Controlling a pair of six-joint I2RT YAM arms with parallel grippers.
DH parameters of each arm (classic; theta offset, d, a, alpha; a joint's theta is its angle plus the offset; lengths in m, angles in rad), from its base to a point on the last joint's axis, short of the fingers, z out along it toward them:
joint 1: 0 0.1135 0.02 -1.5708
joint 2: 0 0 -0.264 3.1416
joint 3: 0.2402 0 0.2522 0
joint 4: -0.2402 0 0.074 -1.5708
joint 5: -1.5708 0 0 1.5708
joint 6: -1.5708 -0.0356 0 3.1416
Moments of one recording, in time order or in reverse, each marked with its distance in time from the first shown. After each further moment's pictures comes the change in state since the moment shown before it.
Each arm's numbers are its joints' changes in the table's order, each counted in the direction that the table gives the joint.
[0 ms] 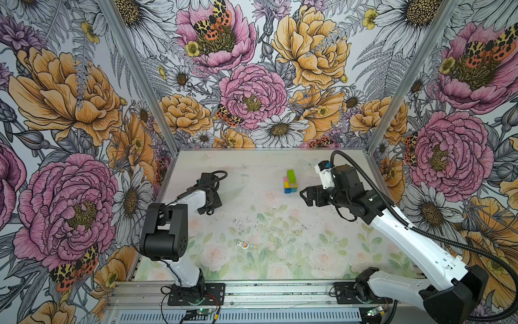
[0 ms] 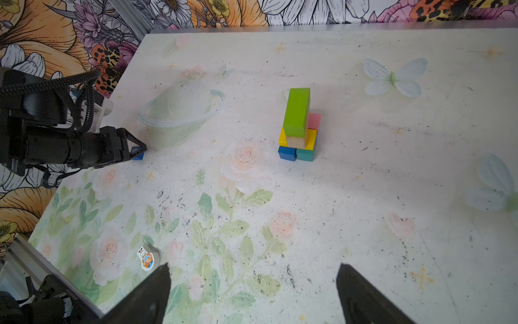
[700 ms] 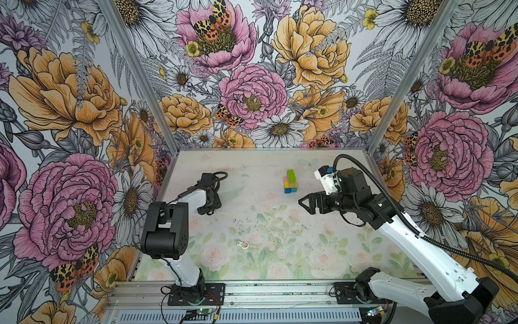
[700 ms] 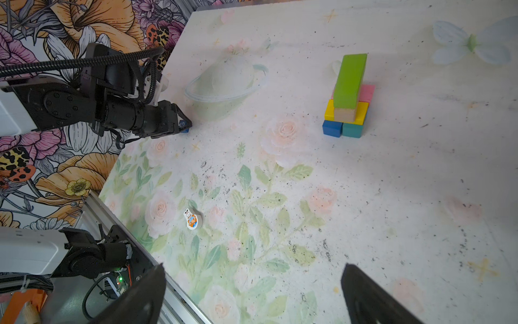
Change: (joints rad) left arm 0.000 0.018 0.011 -0.024 0.000 -0.006; right arm 0.000 -0.070 0.001 -0.080 0.181 -0.009
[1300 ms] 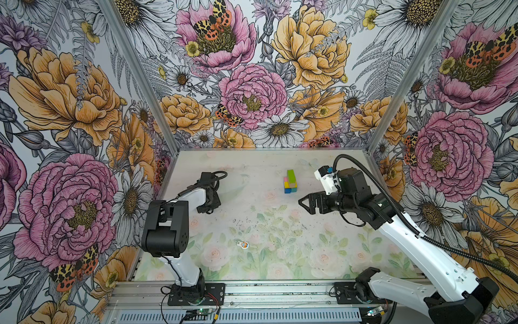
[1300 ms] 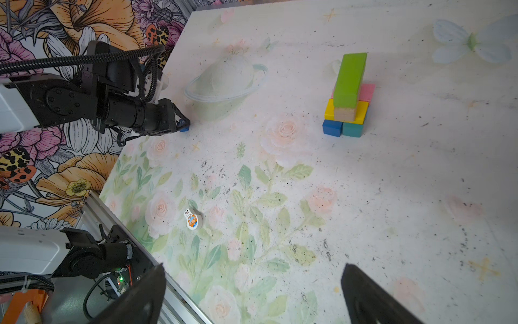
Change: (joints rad) left arm 0.013 0.024 0.026 -0.007 0.000 -0.016; right arm 0.000 0.001 0.000 0.000 -0.001 -0.003
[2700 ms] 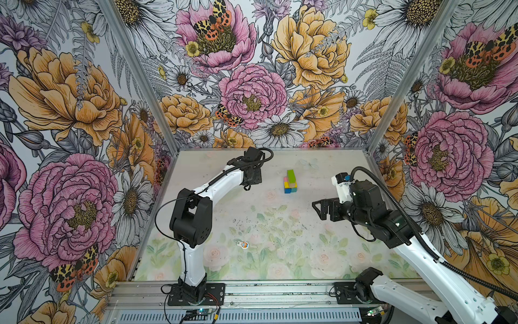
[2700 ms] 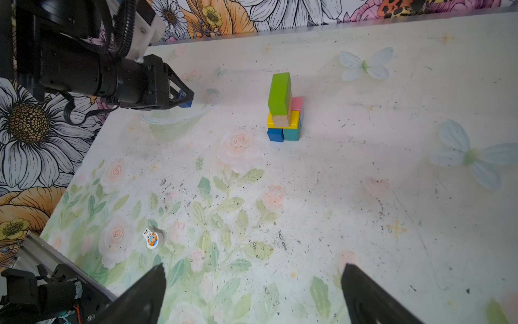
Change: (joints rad) left arm -0.448 0.215 0.648 -0.245 -0.005 0.055; right arm 0.000 -0.216 -0.121 -0.023 -0.233 -0.038
